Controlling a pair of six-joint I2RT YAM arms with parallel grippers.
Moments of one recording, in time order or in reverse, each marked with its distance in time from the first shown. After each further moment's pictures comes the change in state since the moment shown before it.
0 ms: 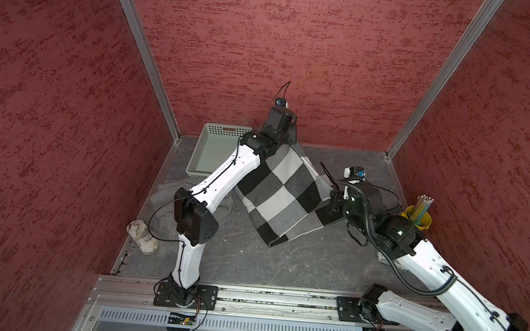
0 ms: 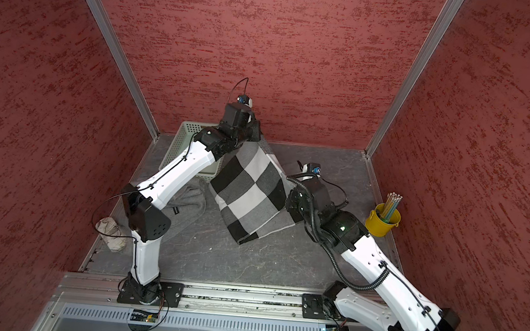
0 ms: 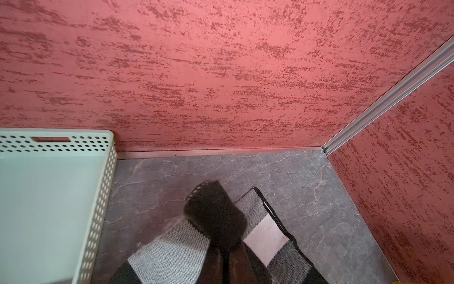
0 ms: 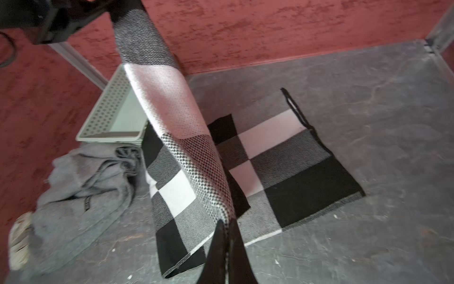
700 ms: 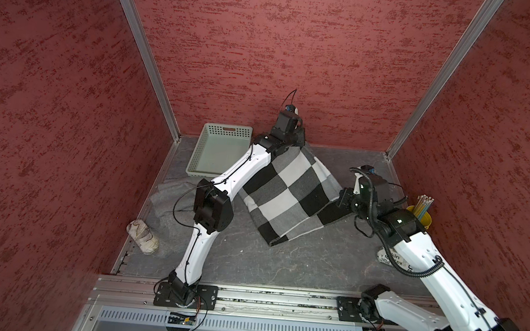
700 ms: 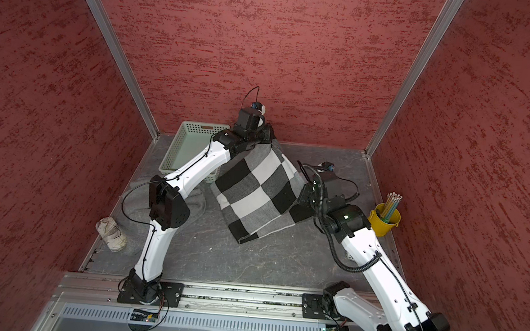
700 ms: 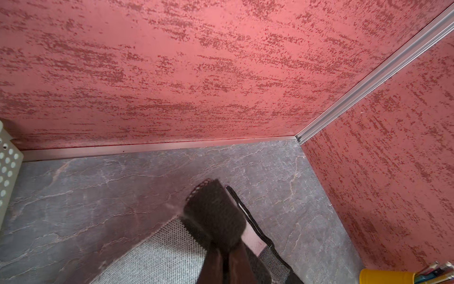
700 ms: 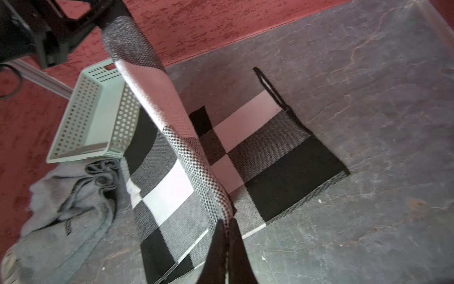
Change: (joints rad) left arm 0.030 0.187 0.095 0.097 0.208 -0.062; right arm -0.214 0.009 -0.032 0.019 -0.246 0.023
